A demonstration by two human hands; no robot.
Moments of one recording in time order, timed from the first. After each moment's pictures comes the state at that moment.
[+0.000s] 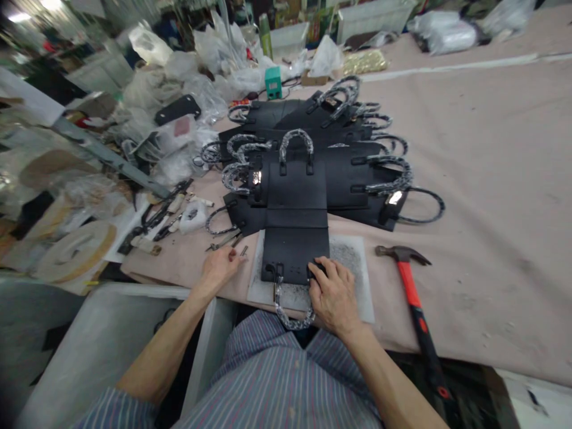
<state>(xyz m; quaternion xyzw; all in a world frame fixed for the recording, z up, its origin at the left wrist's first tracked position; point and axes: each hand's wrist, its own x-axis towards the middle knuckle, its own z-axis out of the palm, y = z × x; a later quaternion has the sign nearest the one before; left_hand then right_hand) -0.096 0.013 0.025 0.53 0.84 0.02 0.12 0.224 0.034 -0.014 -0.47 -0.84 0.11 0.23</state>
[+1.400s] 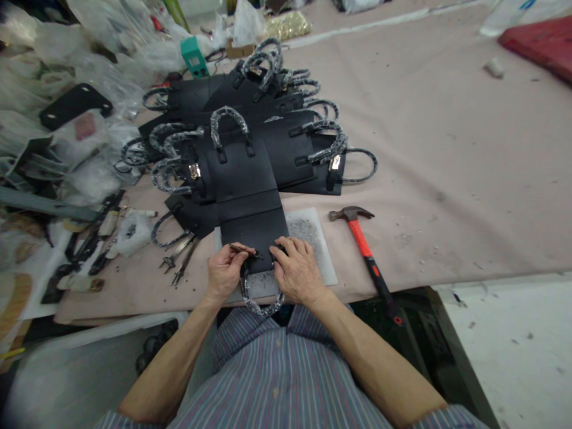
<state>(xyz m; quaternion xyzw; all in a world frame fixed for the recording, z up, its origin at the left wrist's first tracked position) 0.014 0.033 0.001 0.54 0.60 0.45 0.37 0.221 0.036 0.001 -0.49 -0.83 0.15 0.22</state>
